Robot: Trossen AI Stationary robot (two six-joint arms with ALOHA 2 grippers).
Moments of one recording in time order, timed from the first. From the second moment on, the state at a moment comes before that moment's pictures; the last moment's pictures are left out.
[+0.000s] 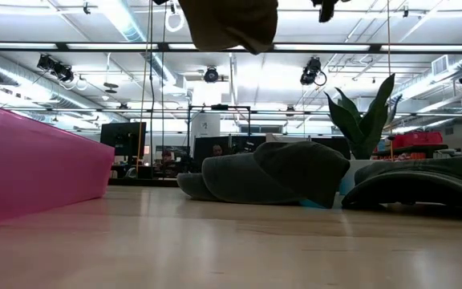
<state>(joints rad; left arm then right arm) -0.03 1.30 1.40 -0.25 -1.17 1.28 -0.26 1.11 1.06 0.13 -0.13 1.48</state>
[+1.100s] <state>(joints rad) -0.10 1.29 1.40 -0.21 -1.12 0.91 -0.32 1.22 1.06 0.38 -0.17 1.36</state>
